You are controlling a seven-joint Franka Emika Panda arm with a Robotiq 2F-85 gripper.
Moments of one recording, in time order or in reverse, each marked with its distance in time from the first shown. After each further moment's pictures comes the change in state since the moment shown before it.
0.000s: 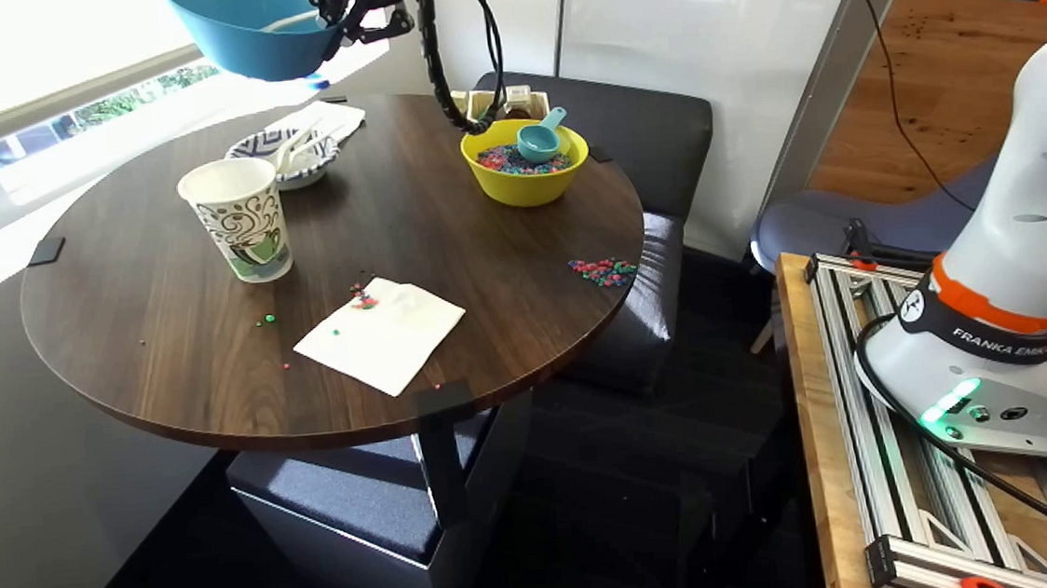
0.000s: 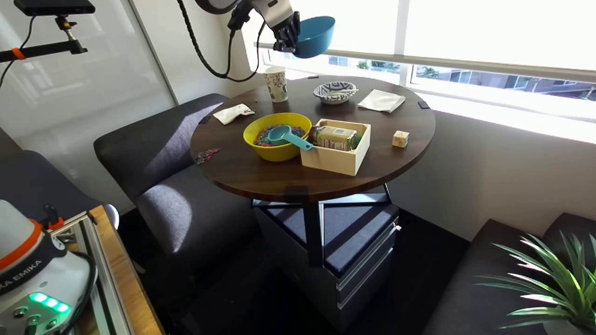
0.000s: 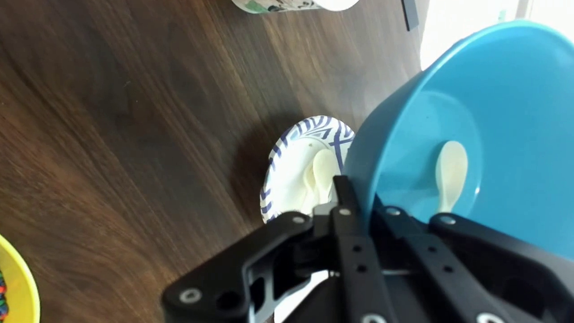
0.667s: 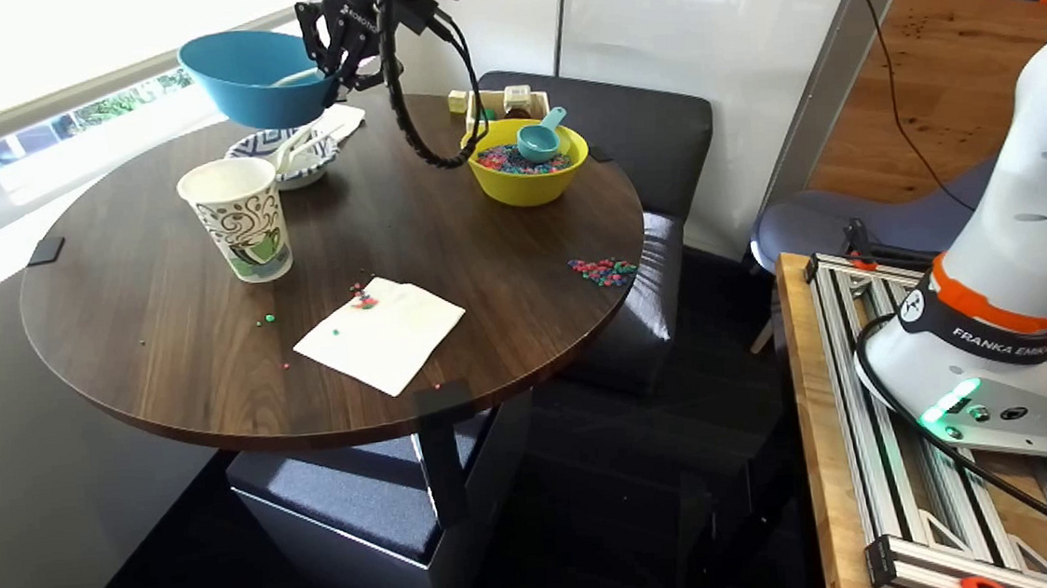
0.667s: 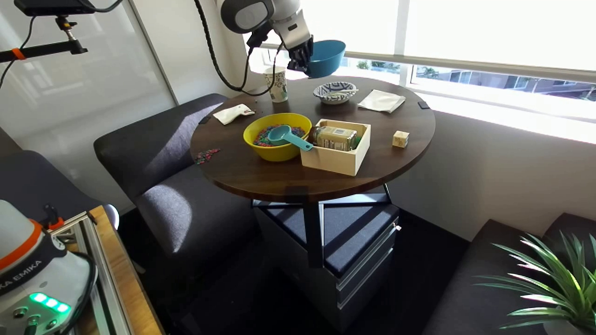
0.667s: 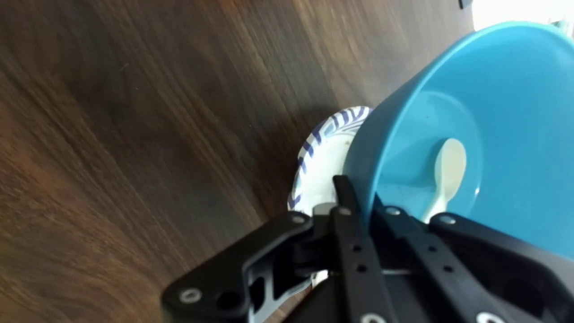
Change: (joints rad) arm -0.017 0.176 -0.013 0.141 -0.007 -0.055 0.027
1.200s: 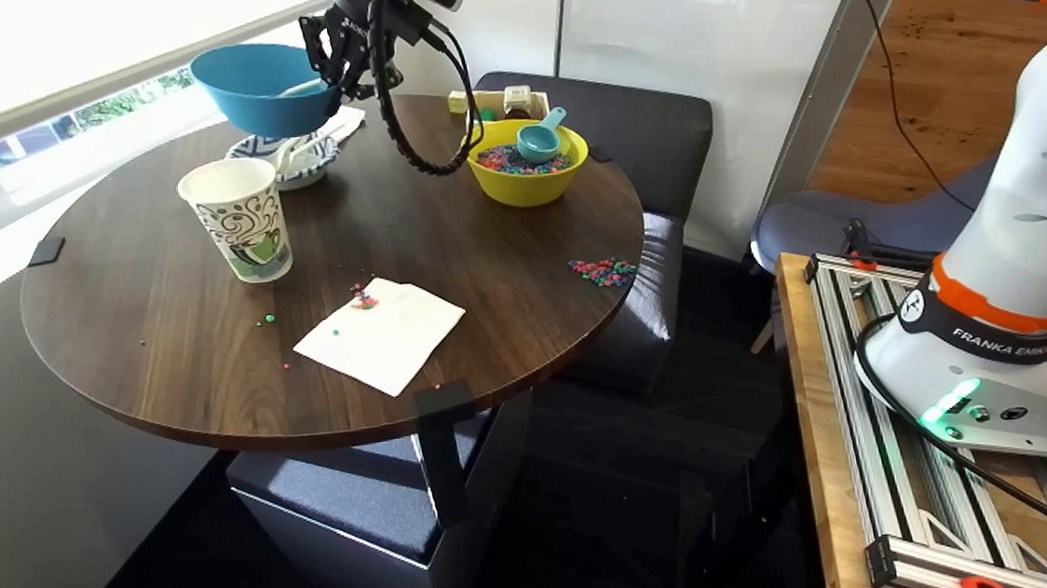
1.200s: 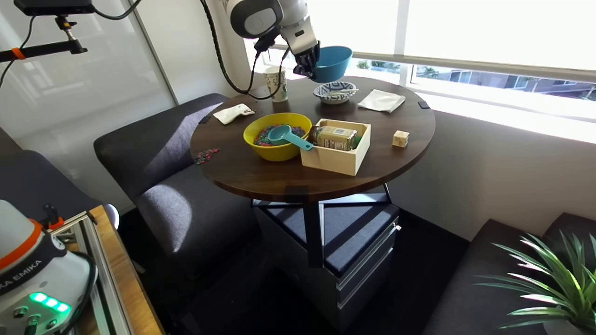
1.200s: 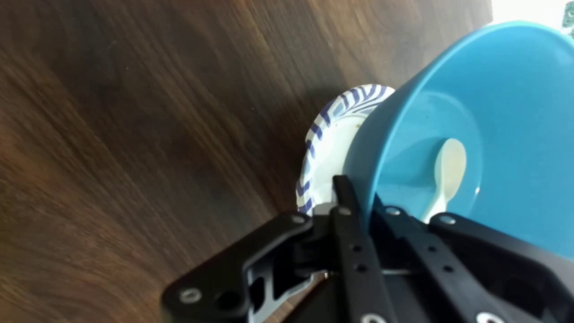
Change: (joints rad) arm -0.008 0.052 -0.009 0.046 -0.020 -0.012 0.034
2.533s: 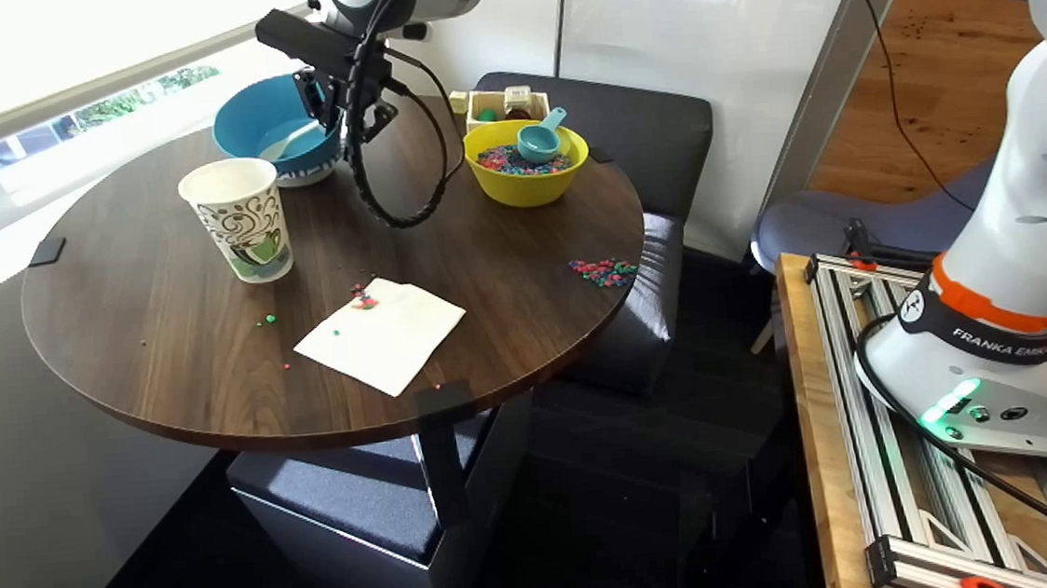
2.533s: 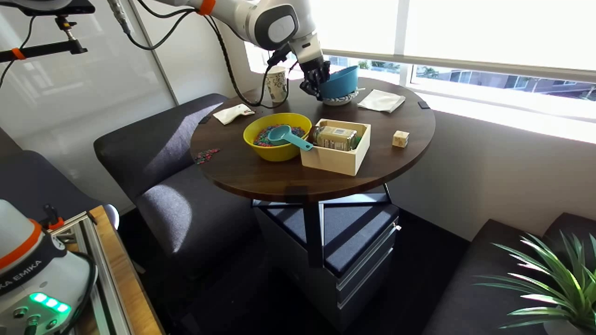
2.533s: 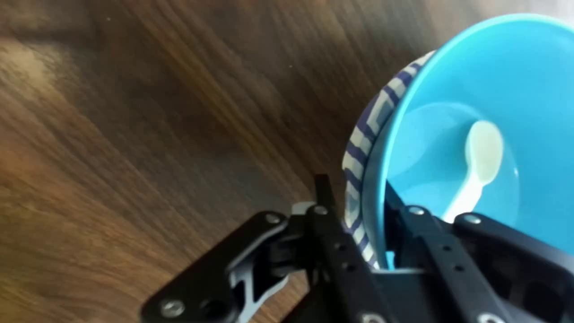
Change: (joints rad) arm 0.087 0.195 -0.107 0.209 -0.325 -0.134 0.371
